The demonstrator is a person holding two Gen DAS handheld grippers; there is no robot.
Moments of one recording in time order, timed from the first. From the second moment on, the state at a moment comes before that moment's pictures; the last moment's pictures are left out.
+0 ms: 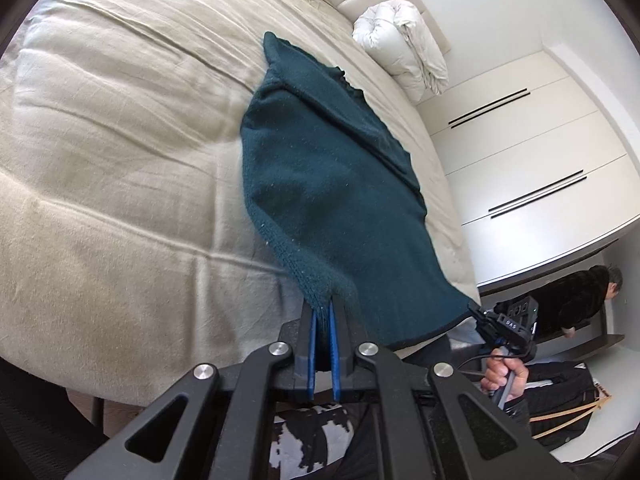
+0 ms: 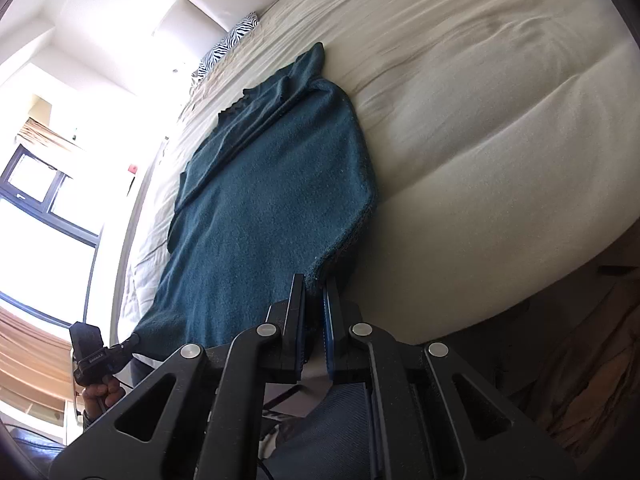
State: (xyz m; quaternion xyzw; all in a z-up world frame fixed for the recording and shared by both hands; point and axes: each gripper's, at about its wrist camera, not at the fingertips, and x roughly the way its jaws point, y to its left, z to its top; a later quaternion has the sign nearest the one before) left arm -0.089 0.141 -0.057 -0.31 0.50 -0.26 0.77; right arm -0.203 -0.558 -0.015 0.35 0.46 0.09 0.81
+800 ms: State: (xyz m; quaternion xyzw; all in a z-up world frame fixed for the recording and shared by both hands) left arm -0.033 0.168 -0.029 -0.43 0.43 -0.27 0.74; right arm -0.118 -0.552 0.036 0.42 0.37 0.12 0.82
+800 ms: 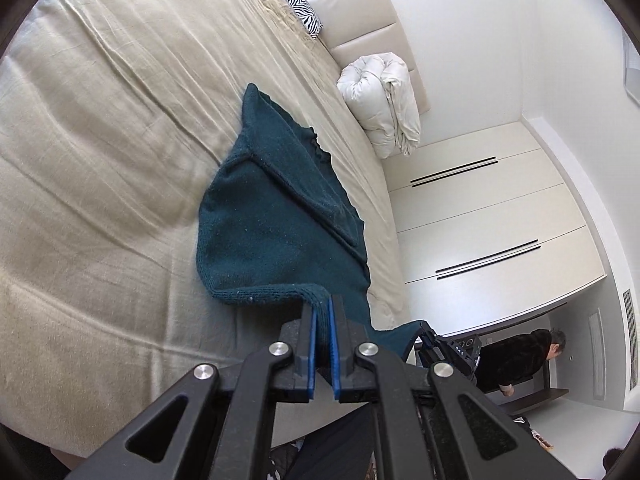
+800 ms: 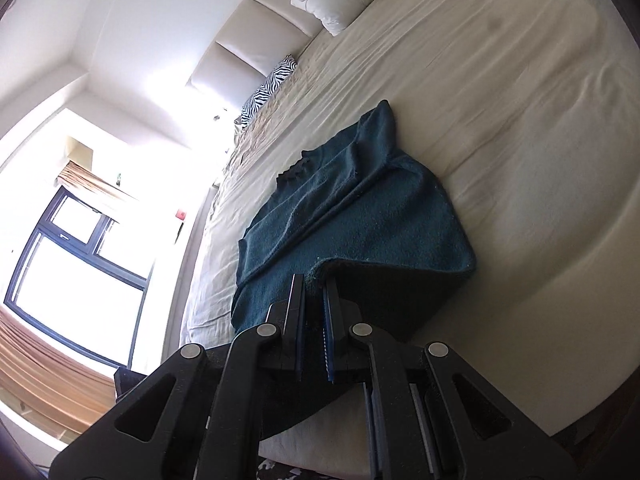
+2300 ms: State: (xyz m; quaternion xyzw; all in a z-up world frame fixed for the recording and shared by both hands) left arm 0.283 0.165 -0.060 -0.50 0.44 -0.17 0.72; right arm 0.196 -0.585 -0.029 0.42 0.36 0.00 0.83
